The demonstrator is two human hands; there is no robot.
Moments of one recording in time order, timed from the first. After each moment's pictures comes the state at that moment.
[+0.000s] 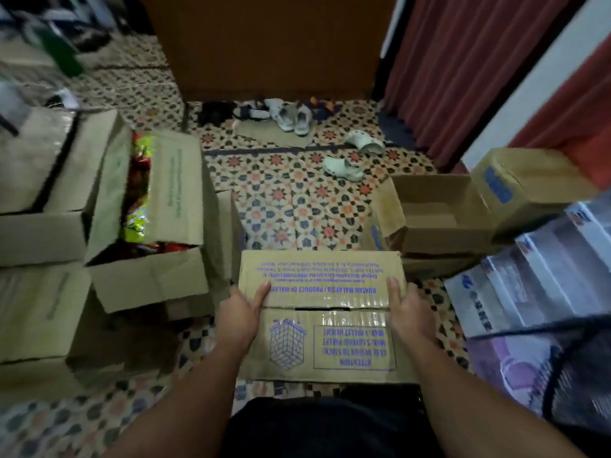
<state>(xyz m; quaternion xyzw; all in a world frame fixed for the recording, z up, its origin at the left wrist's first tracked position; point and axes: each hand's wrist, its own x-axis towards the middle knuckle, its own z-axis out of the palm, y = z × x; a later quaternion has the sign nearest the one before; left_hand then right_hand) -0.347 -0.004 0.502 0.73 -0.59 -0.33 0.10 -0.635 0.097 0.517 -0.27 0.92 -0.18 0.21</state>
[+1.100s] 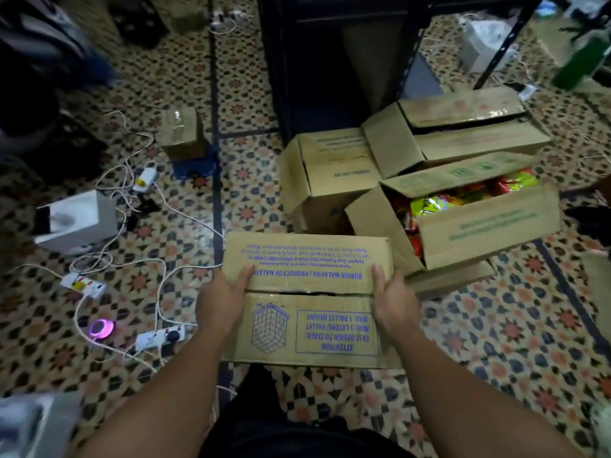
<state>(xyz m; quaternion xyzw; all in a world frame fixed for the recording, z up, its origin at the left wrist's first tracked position) -0.247 0.182 0.503 0.95 0.08 -0.13 0.26 -0.369 -0.094 0.516 -0.84 0.46 0.04 0.29</state>
